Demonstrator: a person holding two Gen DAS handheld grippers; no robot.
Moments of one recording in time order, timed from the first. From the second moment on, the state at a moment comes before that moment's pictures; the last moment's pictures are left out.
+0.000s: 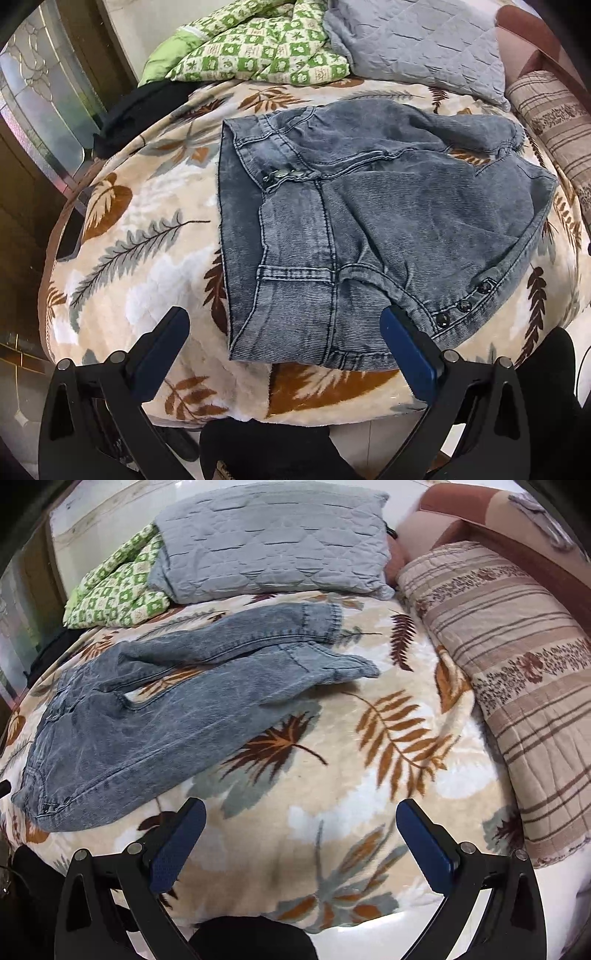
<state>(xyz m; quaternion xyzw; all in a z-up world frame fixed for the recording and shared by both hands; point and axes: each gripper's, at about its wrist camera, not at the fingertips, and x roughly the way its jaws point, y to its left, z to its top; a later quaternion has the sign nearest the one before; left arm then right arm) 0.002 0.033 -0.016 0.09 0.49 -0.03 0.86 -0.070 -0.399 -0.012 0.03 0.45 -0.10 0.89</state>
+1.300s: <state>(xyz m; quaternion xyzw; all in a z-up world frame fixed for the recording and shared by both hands) 0.047 0.036 -0.018 0.02 0.55 -0.03 0.83 -0.028 -0.455 -0.024 0.06 0.47 -0.12 0.87</state>
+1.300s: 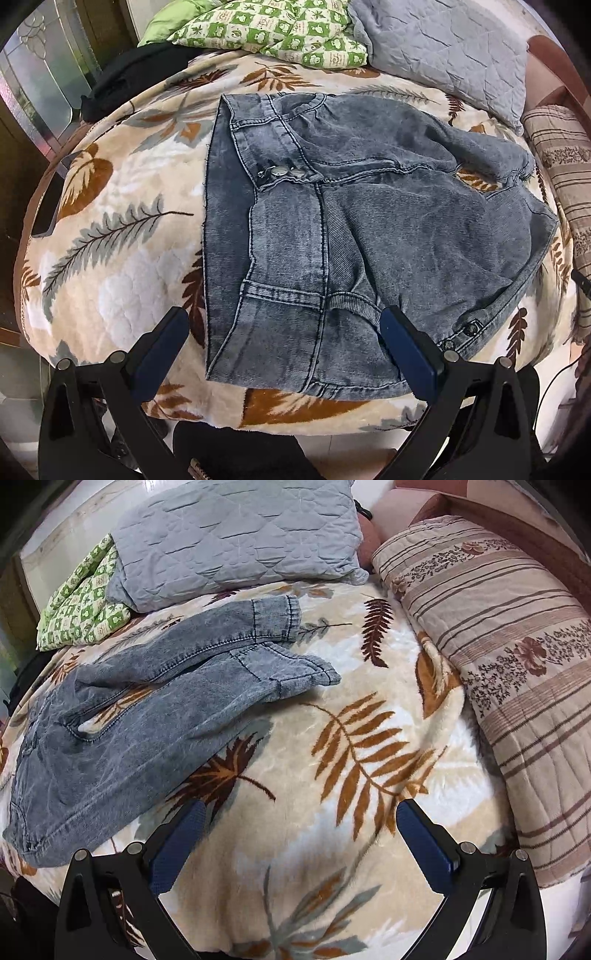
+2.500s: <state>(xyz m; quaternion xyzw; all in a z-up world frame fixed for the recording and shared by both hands) 0.047 0.051 -0.051 -0.21 0.61 -0.08 0.76 -0.010 -0.526 -0.023 0.32 0.38 -0.07 0.86</state>
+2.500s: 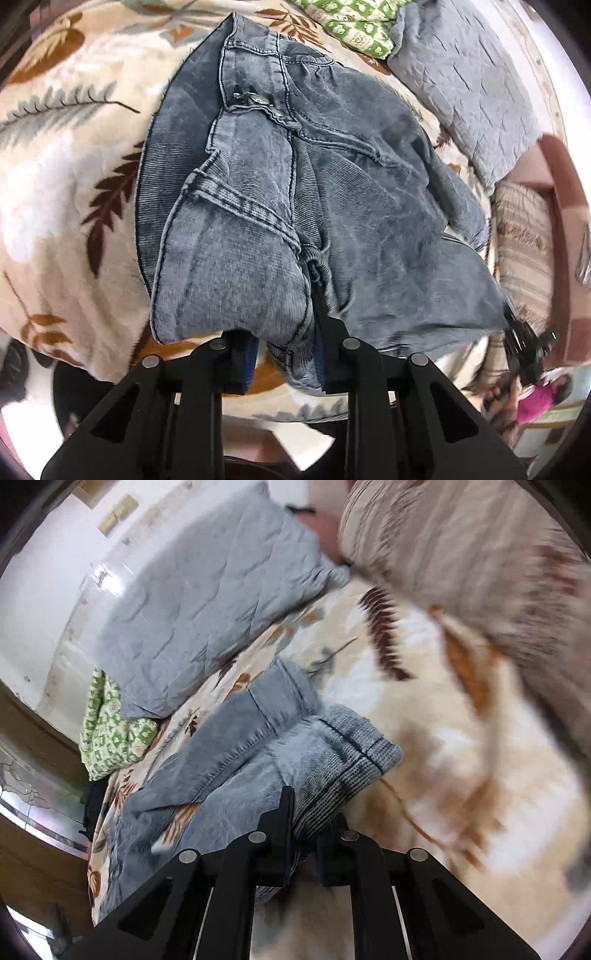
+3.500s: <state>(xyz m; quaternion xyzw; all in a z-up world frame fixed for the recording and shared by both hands) 0.100 0.055 -0.023 -0.07 0.59 -0.06 0.80 0.032 -0.563 -0.042 0.25 0.43 -0.13 0.86</state>
